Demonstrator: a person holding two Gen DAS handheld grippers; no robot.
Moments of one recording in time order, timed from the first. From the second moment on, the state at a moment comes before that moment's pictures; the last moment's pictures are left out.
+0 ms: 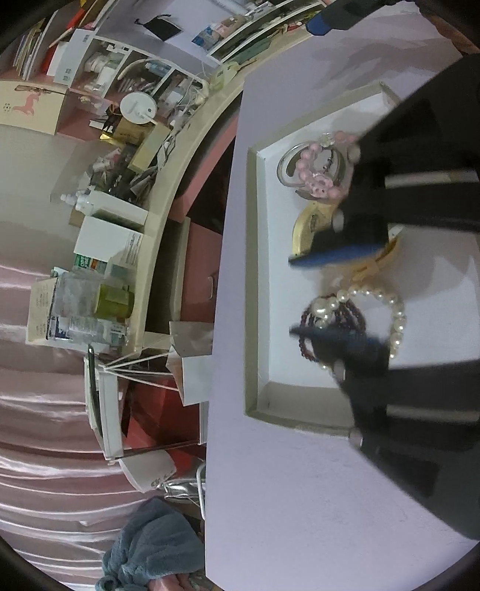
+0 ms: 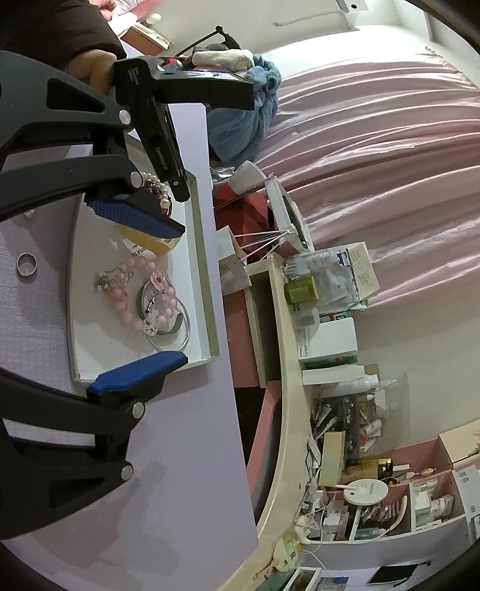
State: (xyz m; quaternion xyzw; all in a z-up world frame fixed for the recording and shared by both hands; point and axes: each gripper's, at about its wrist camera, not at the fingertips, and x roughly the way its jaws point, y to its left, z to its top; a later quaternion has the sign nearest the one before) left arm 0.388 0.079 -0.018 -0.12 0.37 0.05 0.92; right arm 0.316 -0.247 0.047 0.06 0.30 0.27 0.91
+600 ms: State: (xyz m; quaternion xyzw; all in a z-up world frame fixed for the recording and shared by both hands) left arm 0.253 0.100 0.054 -0.13 0.28 0.08 0.95; right arm 0.263 -0.255 0.063 0.05 0.30 0.27 0.92
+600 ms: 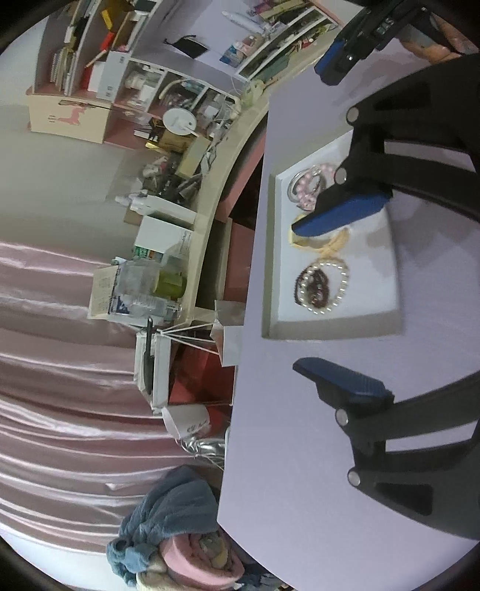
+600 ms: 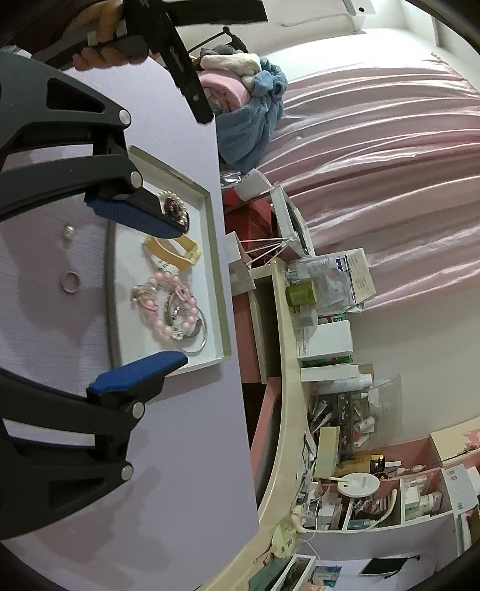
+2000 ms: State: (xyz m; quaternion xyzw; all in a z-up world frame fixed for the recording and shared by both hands) left arm 0.156 0.116 0.044 -0.12 0.27 0.11 0.95; right arm 0.224 -0.232 0.009 -0.03 0.37 0.26 0.89
